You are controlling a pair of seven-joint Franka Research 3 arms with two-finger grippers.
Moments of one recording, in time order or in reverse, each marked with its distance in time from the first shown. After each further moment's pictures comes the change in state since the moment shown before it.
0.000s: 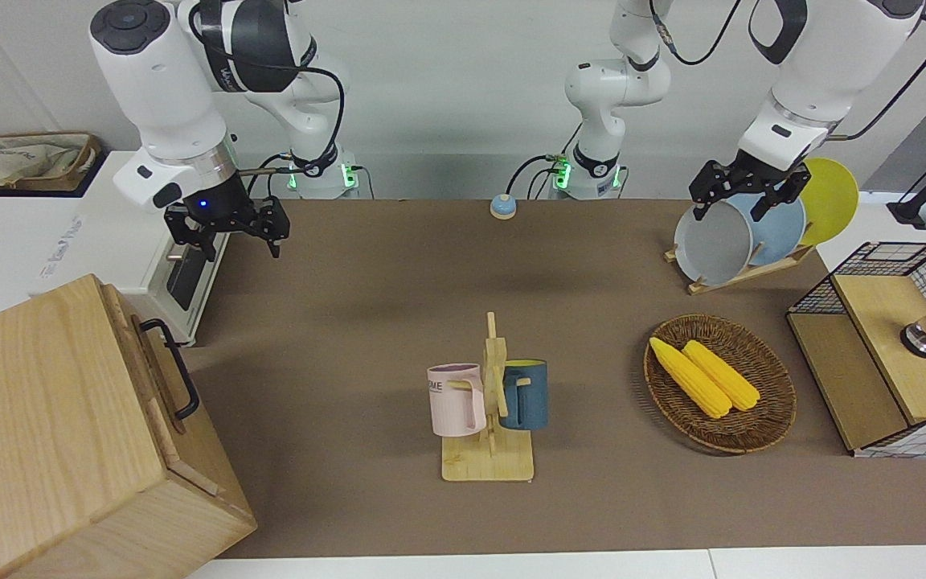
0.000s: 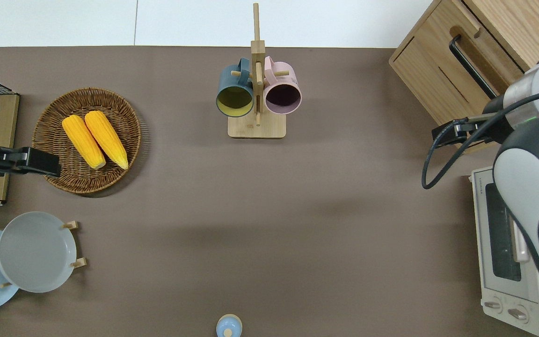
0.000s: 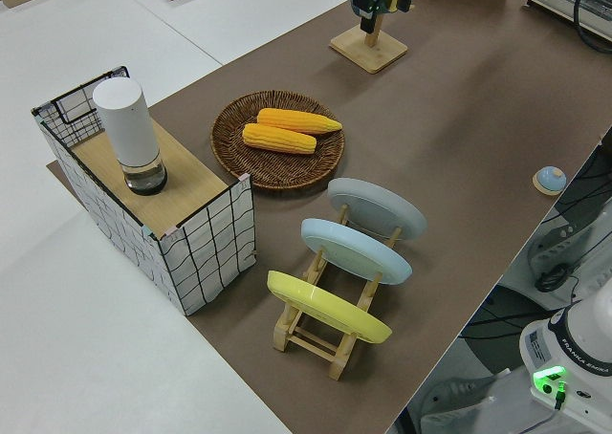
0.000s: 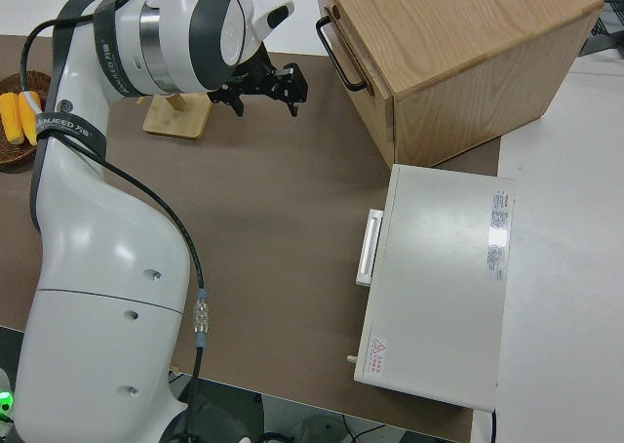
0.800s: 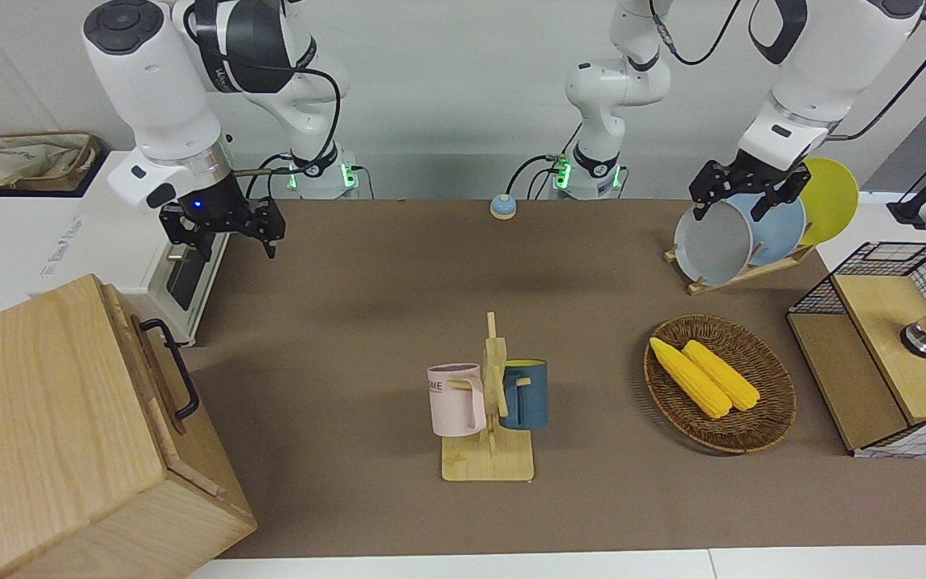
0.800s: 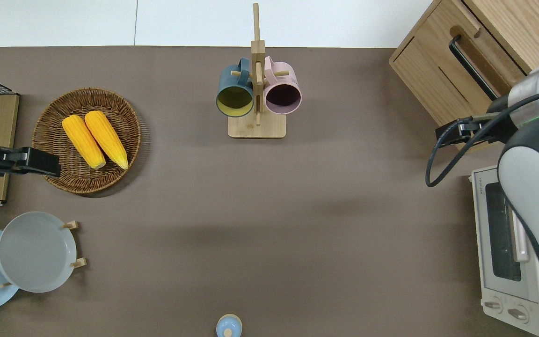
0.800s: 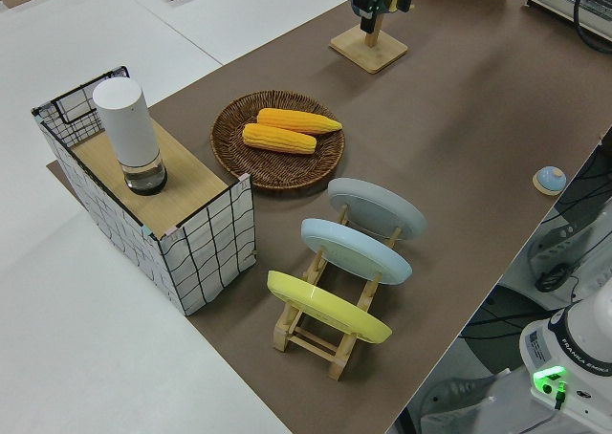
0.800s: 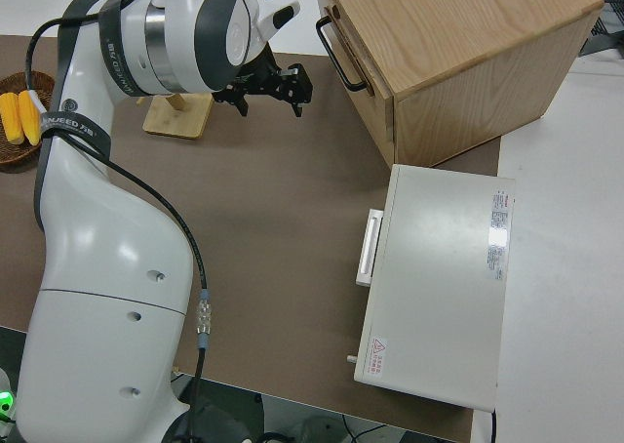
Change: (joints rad) left arm 0.000 0.000 0.000 0.000 0.000 0.000 0.000; right arm -0.008 0.000 -0.006 0.000 0.000 -0.001 0.001
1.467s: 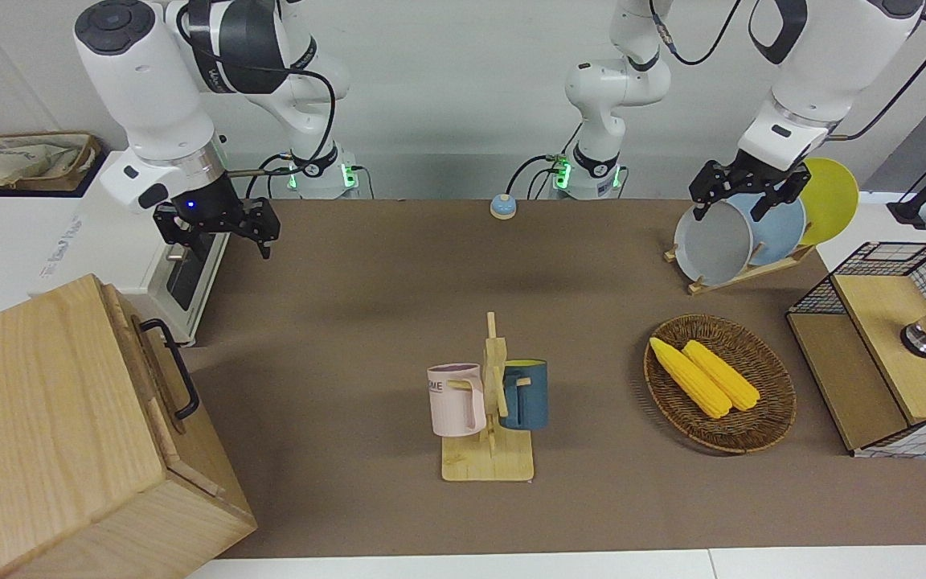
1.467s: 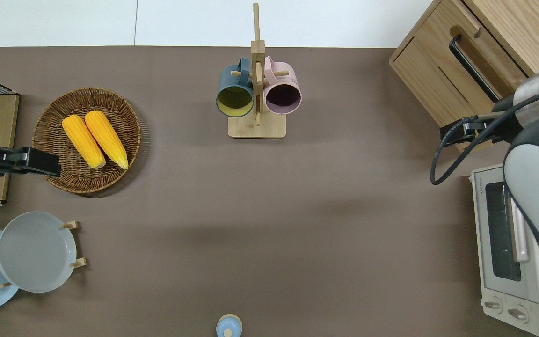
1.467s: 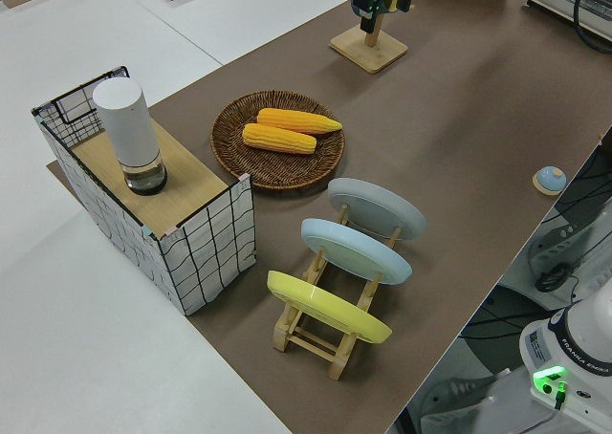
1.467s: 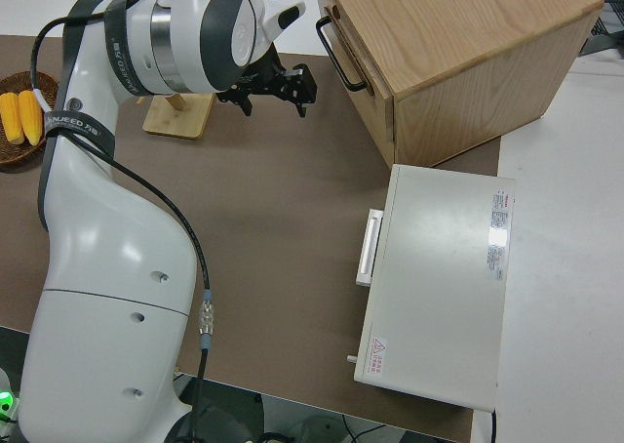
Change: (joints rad) left arm 0.000 0.000 0.000 0.000 0.000 0.000 0.000; right arm -0.008 0.000 0.000 0.000 0.000 0.000 0.000
